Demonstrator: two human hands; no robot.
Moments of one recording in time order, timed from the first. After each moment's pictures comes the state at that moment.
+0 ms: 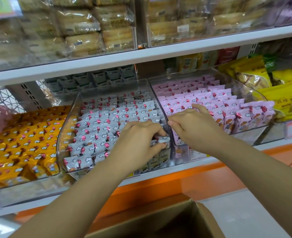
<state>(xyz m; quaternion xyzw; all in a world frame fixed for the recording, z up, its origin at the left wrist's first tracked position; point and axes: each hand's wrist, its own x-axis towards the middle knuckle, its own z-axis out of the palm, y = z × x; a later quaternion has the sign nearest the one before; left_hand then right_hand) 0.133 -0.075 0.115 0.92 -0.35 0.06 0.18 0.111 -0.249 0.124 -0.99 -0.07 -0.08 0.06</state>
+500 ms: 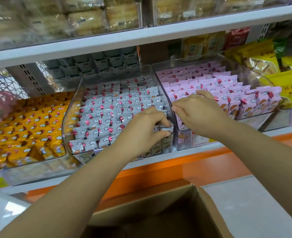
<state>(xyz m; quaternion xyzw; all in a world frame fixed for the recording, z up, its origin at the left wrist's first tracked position) 0.129 -0.075 0.106 0.89 -0.35 0.02 0.29 0.108 -0.248 0.125 -0.99 -0.06 -0.09 0.06</state>
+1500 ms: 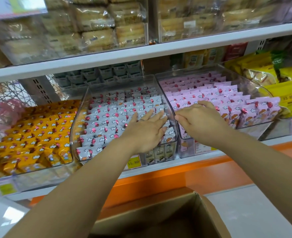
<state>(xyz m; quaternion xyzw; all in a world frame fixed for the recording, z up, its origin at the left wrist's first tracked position) 0.161 -0.077 0.107 0.94 -0.33 -0.09 0.00 0.105 -0.246 0.128 -0.99 -0.06 -0.07 0.06</state>
